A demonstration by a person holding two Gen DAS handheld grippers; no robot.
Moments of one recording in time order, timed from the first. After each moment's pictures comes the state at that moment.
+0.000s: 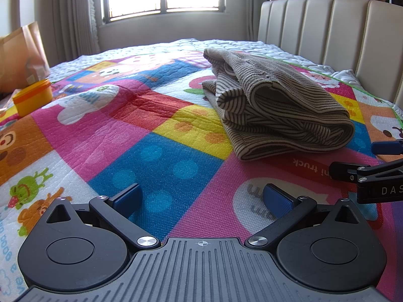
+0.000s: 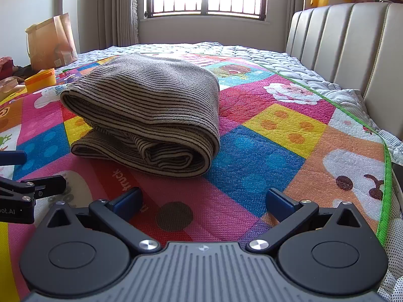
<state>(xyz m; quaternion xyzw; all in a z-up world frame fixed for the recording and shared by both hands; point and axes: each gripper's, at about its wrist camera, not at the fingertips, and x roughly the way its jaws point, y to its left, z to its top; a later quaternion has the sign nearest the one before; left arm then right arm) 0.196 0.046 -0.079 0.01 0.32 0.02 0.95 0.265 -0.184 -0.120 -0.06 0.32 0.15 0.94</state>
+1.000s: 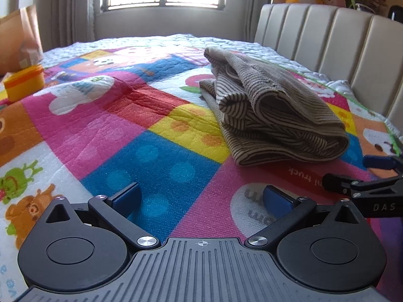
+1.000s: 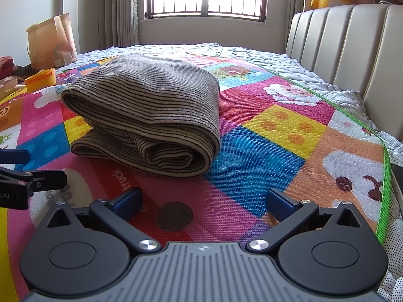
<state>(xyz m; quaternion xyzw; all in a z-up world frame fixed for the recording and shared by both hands) 0.198 0.069 -0.071 -0.10 0.34 -0.01 0.94 0.264 -0.185 -0.121 -0.06 0.31 0.15 0.94</state>
